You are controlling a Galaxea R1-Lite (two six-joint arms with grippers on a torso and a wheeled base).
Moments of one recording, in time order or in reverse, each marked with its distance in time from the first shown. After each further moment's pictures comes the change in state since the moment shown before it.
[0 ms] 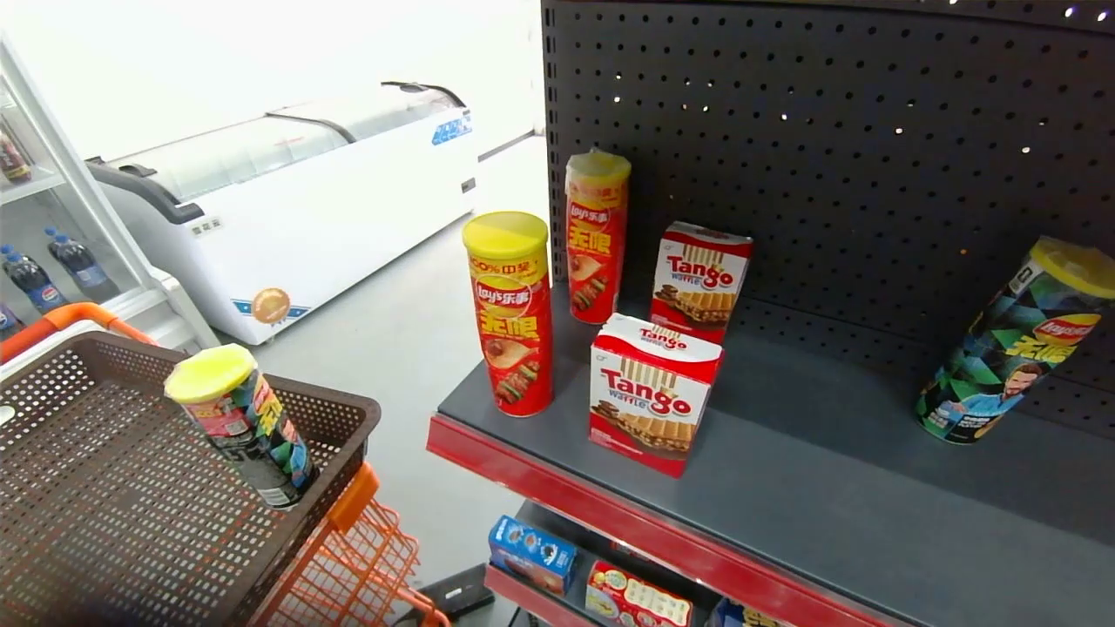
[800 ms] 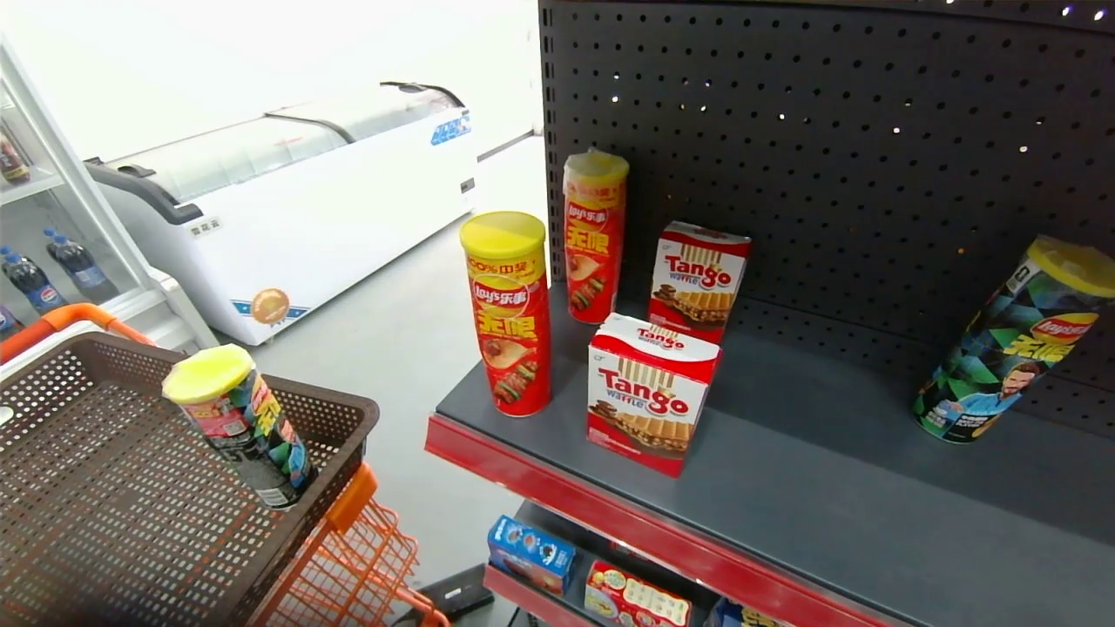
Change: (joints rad) left arm -0.011 0.332 -0.303 0.064 0.115 0.043; right arm 0.001 0.000 0.000 0.000 0.000 0.000
